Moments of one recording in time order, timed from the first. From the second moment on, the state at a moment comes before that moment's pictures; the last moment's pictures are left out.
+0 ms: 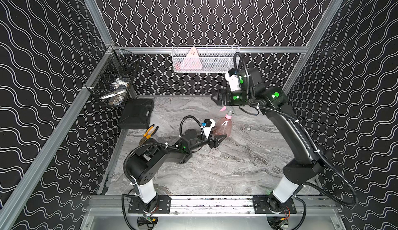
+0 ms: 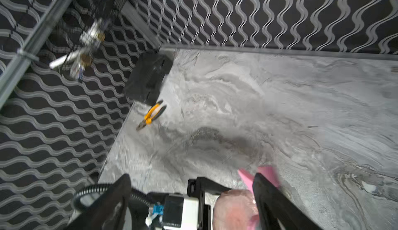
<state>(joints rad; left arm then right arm) -0.63 1.75 0.69 1.09 0.44 -0.26 0.64 1.75 2.21 -1.10 -0.11 0.39</state>
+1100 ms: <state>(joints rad) -0.62 1.69 0.67 0.99 0.43 -0.16 0.54 1.91 2.38 -1.32 -0.03 0.32</state>
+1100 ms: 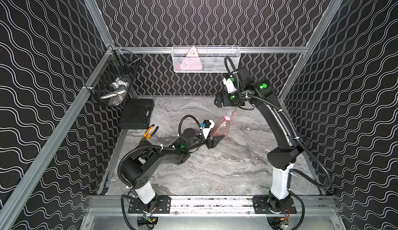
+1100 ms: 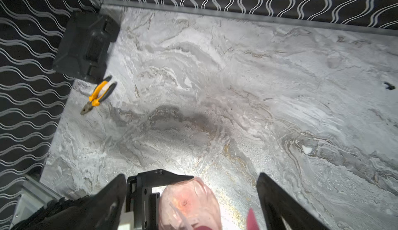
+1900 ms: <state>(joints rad) -0.48 1.78 0.85 1.03 0.89 -0.50 0.23 1.56 1.76 -0.79 -0.74 0.21</state>
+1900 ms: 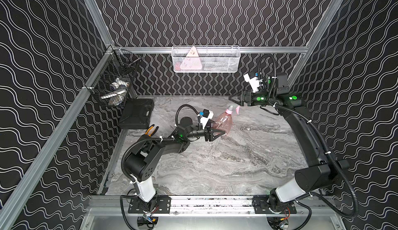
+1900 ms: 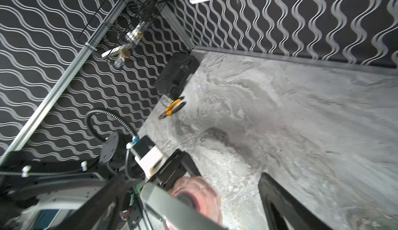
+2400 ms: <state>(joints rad) -0.47 1.79 0.87 1.07 0.91 -0.55 0.27 1.54 1.67 -0.75 -0.78 0.23</state>
